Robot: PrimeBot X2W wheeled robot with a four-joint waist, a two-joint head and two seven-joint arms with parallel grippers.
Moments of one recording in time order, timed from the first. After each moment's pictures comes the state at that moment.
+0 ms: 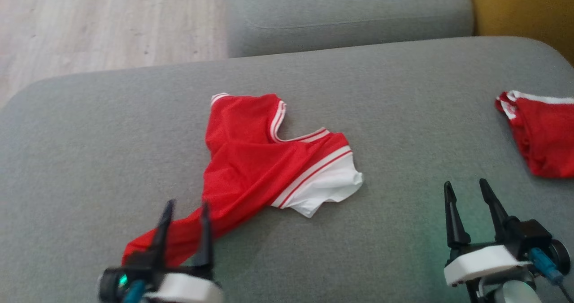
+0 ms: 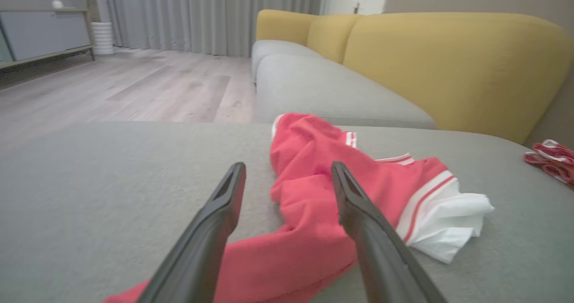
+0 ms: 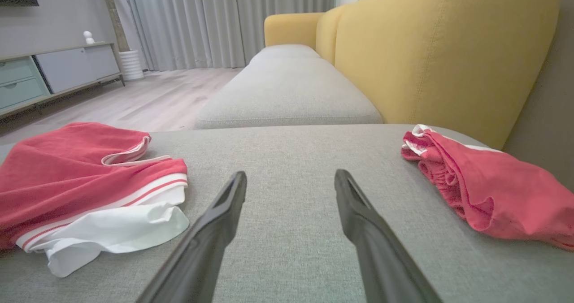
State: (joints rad) left arm 0.02 0.21 -0.43 0.17 -0.43 0.19 -0.22; right arm 0.01 -0.04 -0.04 0.30 0.03 0.13 -0.25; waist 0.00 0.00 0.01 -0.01
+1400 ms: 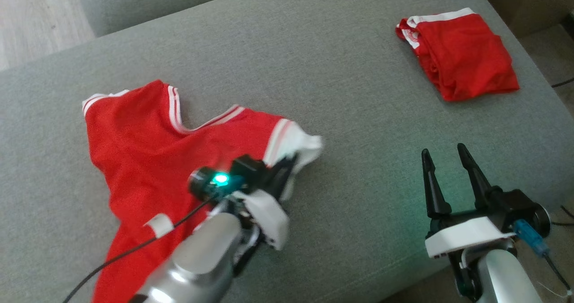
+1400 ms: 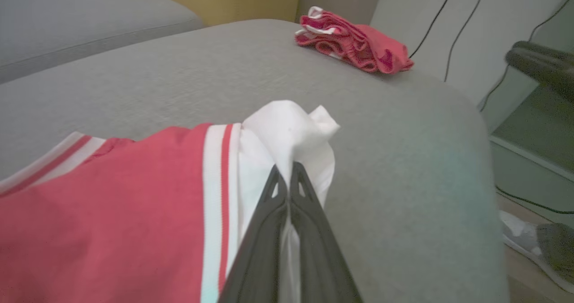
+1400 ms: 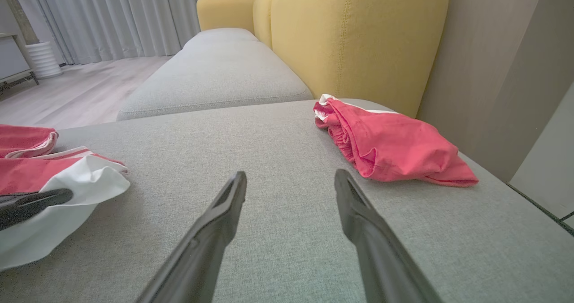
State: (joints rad) left arm -0.59 0.05 -0.86 0.77 -0.52 -0.12 -0.13; right arm -0.09 -0.04 0.05 0.28 0.06 0.13 -0.25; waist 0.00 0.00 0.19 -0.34
